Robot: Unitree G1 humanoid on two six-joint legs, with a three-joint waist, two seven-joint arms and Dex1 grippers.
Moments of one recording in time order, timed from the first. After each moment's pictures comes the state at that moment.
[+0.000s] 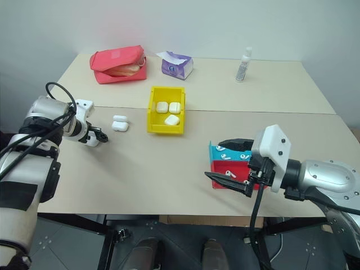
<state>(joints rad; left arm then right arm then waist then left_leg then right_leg) -1.29 0.64 -0.28 1.10 -0.04 1.07 -0.58 -0.11 -0.93 -0.30 -0.71 0.81 0.64 0.82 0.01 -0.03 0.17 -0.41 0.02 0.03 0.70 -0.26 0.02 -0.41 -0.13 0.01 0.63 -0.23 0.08</state>
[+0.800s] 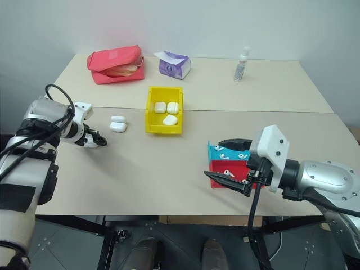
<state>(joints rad) -1.25 0.66 -0.29 1.03 0.04 1.14 -0.72 -0.11 -0.93 -0.29 -0.71 0.80 0.64 0.80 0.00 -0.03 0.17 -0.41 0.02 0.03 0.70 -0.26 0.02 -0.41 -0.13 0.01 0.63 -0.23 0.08</state>
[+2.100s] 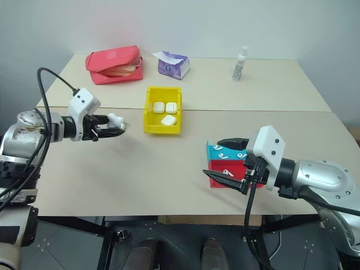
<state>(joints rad) -0.79 0.79 -0.07 0.21 -0.20 0.65 -1.12 -0.12 -0.89 -0.25 -0.72 0.75 0.63 0.78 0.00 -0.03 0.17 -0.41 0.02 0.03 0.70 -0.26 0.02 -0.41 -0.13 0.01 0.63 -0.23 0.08</state>
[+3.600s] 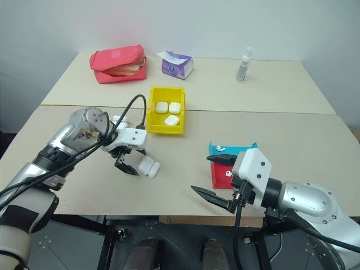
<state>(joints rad) -1.03 0.71 -0.53 0.44 0.13 0.22 -1.58 0.02 -0.83 -0.22 -0.86 0.73 0.63 0.69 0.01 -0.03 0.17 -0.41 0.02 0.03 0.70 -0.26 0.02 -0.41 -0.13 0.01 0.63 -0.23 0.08</state>
